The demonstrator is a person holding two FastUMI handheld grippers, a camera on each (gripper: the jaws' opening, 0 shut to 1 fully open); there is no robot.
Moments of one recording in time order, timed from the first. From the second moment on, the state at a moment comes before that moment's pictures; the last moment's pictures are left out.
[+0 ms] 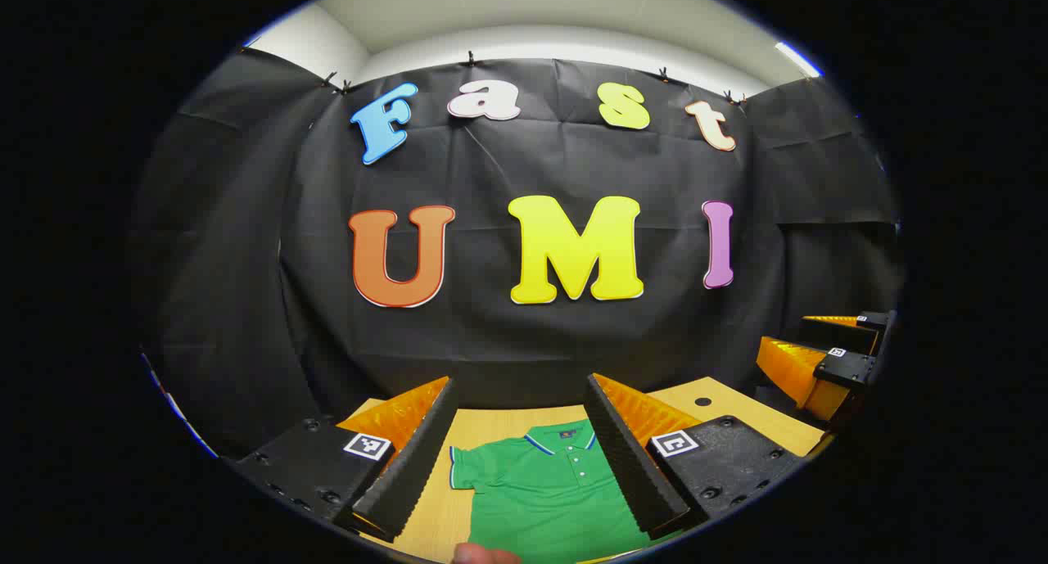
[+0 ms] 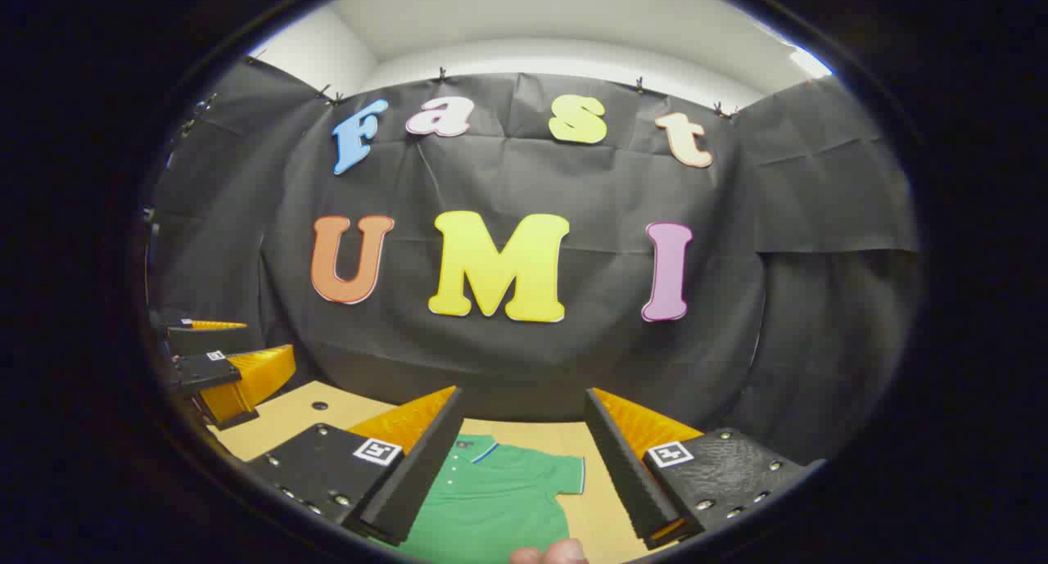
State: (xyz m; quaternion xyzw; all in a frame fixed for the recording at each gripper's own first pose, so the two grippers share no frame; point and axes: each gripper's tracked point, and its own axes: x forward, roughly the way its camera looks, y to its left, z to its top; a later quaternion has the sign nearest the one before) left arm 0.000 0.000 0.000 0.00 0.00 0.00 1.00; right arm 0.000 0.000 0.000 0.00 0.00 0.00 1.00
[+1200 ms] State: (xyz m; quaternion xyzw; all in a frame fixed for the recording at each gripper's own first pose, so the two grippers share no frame) left arm 0.020 0.013 -0.020 -0.01 0.03 0.05 1.00; right arm 0.080 -0.063 -0.073 -0.01 0.11 0.01 0.99
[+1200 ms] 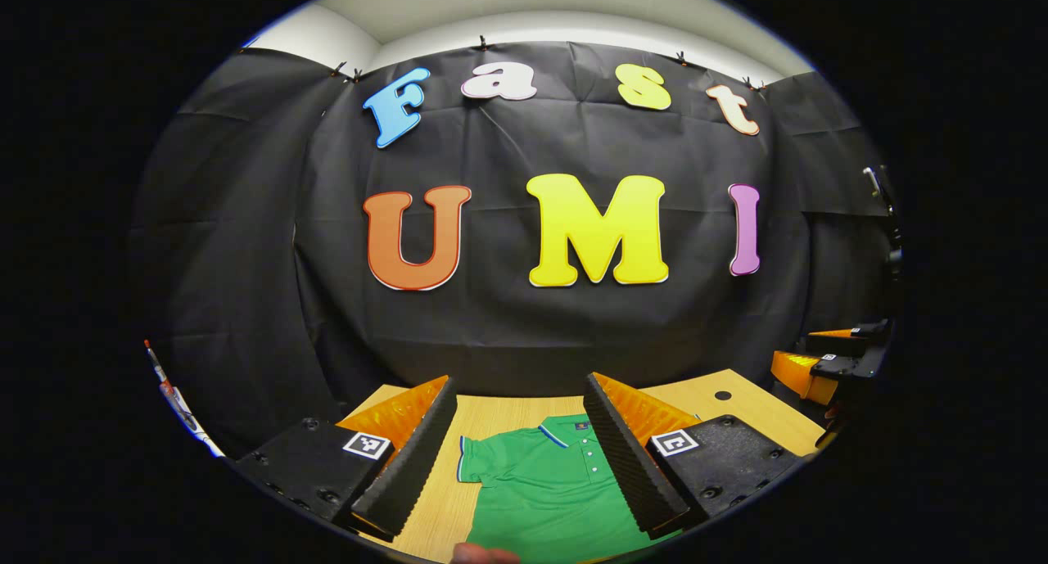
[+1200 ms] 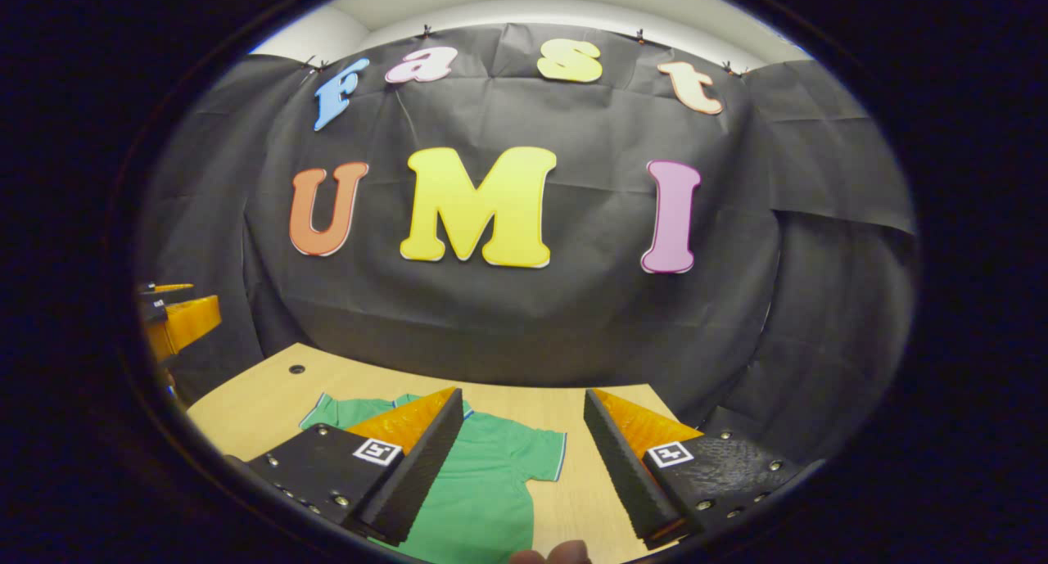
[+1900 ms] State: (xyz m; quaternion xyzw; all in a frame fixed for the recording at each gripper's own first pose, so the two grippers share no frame) left arm 0.034 0.009 -0.061 0.02 0.10 0.08 0.99; right arm 0.234 -0.107 -0.231 -0.07 0.24 0.06 0.97
